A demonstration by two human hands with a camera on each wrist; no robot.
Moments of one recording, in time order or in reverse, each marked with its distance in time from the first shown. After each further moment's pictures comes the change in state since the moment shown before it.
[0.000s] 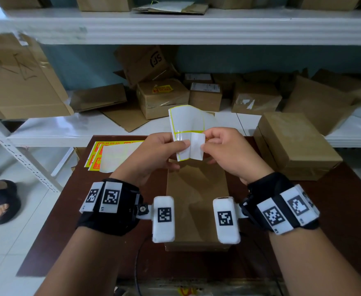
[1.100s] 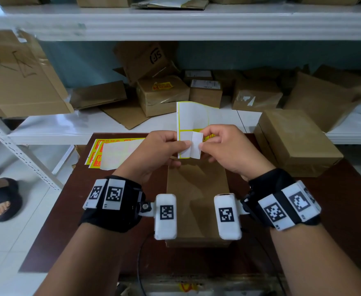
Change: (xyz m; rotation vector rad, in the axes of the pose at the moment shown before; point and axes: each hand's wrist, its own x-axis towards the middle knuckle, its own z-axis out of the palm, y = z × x) left_hand 0.004 -0.004 0.003 0.026 0.043 0.012; right_hand -0.004 -0.003 -0.002 -0.062 -0.020 -0.025
